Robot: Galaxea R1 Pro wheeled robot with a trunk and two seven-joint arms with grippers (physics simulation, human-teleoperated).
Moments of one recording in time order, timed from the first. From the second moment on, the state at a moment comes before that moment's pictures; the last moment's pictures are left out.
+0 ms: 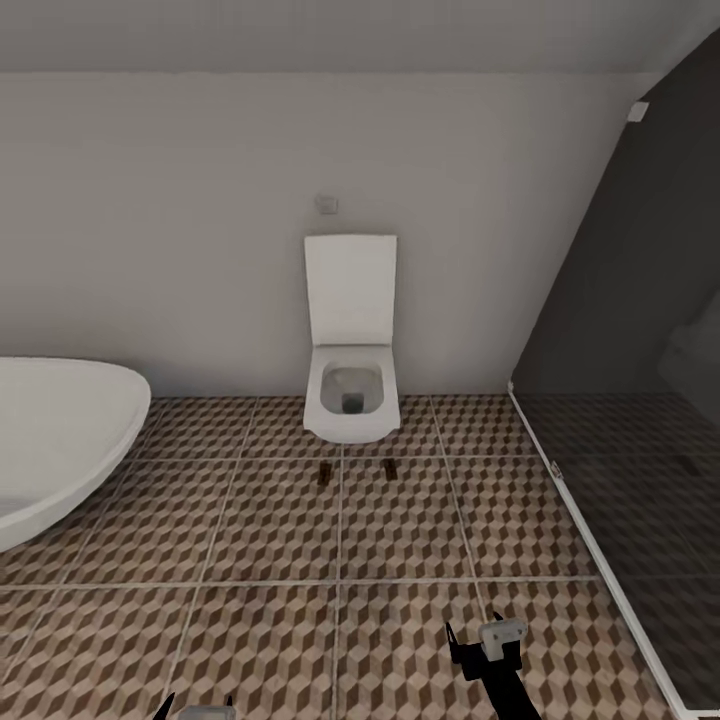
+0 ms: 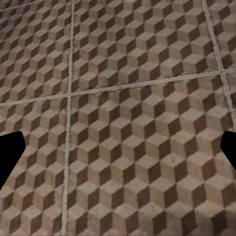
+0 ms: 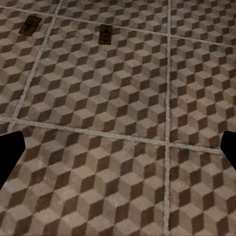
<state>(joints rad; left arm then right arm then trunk) -0.37 0.01 -0.48 0.07 0.26 -0.80 0.27 -0.50 0.00 0.15 -0.02 0.08 -0.72 -0.10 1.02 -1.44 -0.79</state>
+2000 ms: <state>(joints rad) -0.37 0.01 -0.48 0.07 0.26 -0.79 0.27 -0.50 0.00 0.15 -0.02 0.07 -0.72 -0.10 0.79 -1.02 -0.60</state>
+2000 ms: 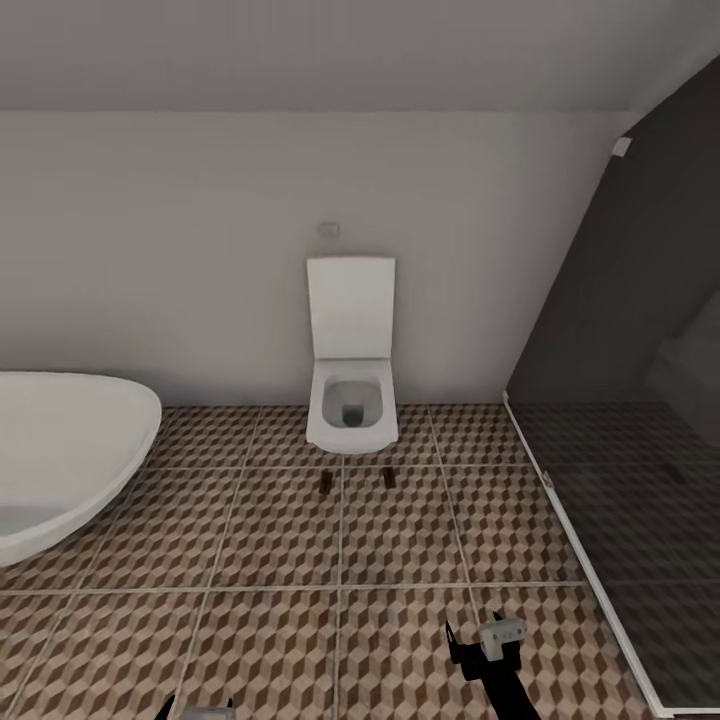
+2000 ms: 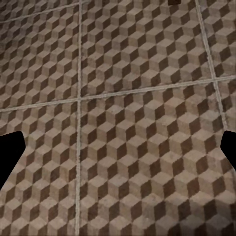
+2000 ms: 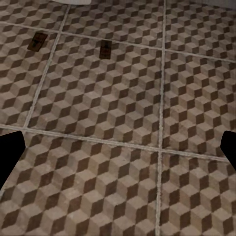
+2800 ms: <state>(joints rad) -0.37 0.01 -0.48 0.07 0.27 -0.79 0.27 -0.50 0.00 0.15 -0.02 0.07 -0.72 -0.10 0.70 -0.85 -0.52</state>
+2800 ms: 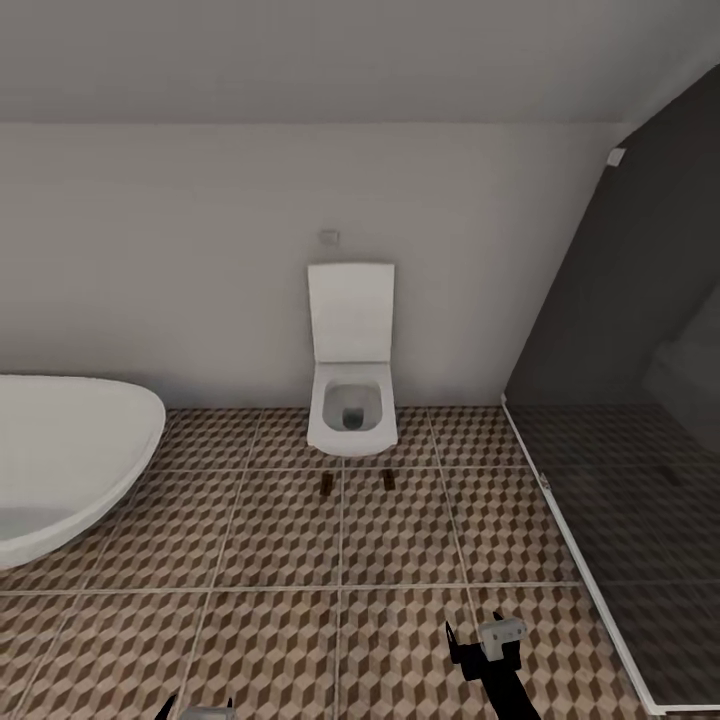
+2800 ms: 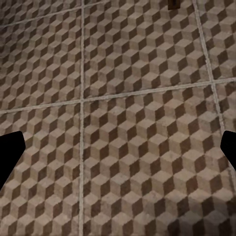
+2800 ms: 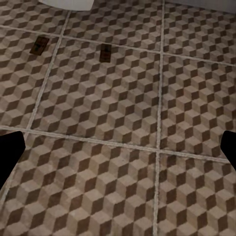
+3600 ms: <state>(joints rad) -0.37 0.01 -0.48 0.07 0.27 -0.79 0.27 -0.50 0.00 0.15 -0.02 0.08 -0.72 -0.10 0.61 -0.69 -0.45</state>
